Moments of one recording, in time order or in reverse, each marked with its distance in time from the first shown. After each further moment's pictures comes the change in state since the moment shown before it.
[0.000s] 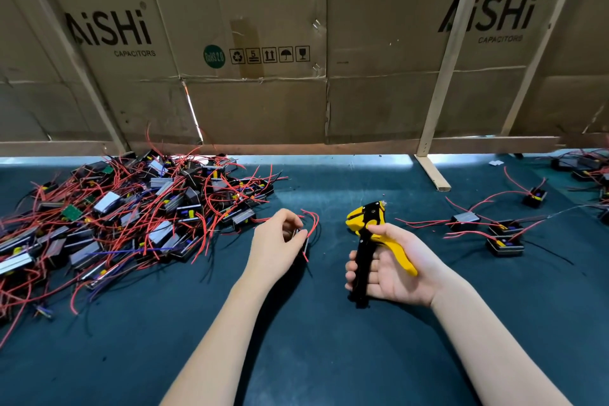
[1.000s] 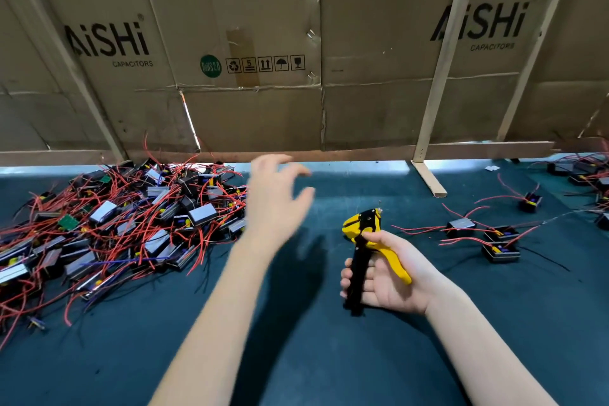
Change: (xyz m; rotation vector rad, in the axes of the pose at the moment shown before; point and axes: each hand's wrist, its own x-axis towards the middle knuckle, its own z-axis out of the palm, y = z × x) left_hand 0.035 0.067 -0.029 0.331 0.231 0.334; right_hand 0.003 0.001 -0.001 0.034 0.009 0.001
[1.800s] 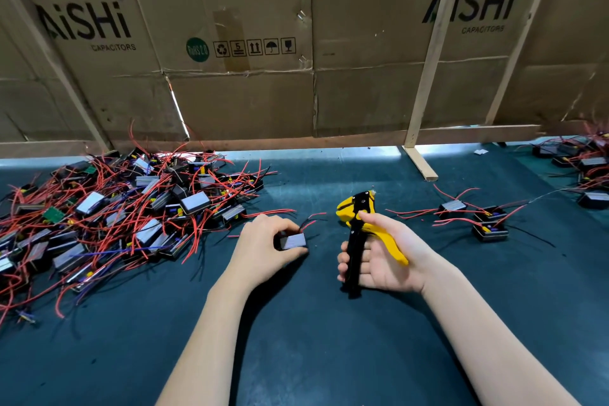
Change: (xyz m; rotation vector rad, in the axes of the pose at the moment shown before) left_hand -0.066 -0.046 0.020 -0.083 -0.392 -0.025; right_hand -0.002 0.000 -0.001 -0.003 -0.046 0.017
